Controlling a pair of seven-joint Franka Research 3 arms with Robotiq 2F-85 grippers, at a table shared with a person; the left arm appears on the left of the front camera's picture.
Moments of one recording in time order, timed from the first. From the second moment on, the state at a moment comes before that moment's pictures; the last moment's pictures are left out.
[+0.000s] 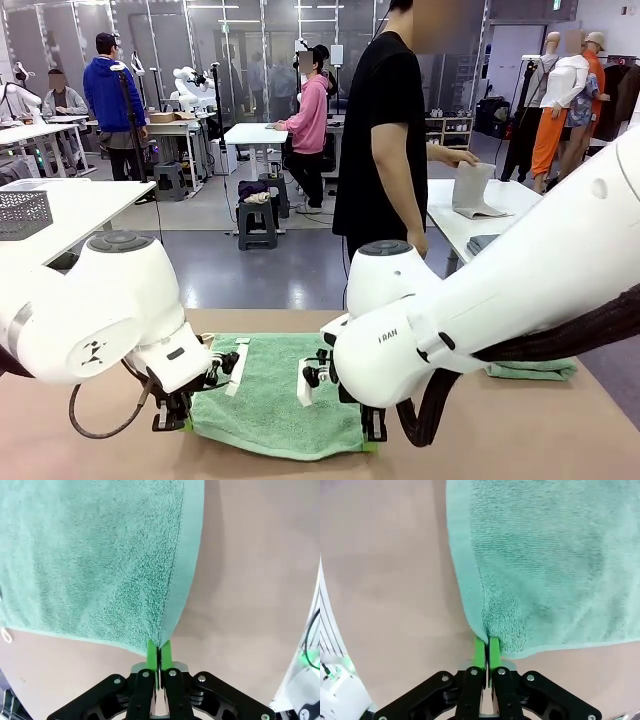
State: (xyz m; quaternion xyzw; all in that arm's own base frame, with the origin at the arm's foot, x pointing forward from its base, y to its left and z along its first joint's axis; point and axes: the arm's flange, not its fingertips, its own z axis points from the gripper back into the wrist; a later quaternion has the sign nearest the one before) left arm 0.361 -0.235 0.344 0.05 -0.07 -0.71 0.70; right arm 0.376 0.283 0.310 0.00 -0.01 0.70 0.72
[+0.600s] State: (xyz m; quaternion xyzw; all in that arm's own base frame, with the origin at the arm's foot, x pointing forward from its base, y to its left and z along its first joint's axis) left arm 0.398 -0.228 0.390 0.04 -0.08 -0.72 0.69; right arm 0.431 0.283 0.360 0.00 -0.04 0.71 0.70
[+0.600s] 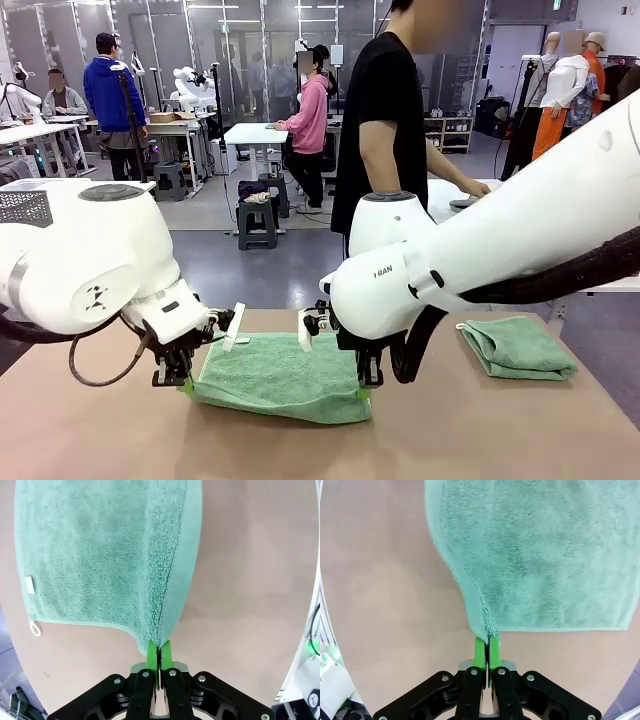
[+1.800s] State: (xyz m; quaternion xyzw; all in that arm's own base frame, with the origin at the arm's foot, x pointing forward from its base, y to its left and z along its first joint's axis) left arm 0.462 -0.220 0.398 0.03 -0.06 -0.69 0.72; right arm 0.487 0.284 0.363 0.00 -0.05 0.70 0.71
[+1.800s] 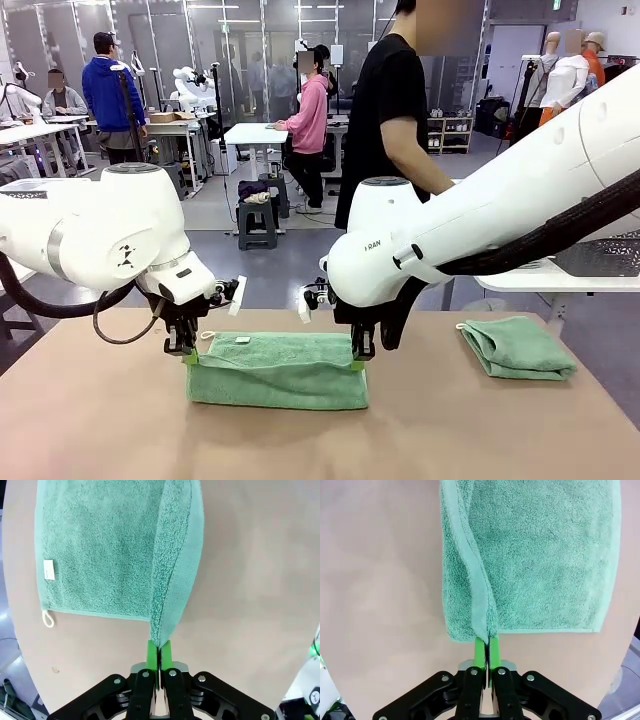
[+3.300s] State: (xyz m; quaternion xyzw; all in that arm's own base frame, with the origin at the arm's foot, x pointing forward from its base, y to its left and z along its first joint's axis) left arm 0.601 -0.222 0.385 -0.01 -0.02 -0.70 0.72; right arm 0.606 0.275 0.342 0.02 -0.07 0.69 0.72
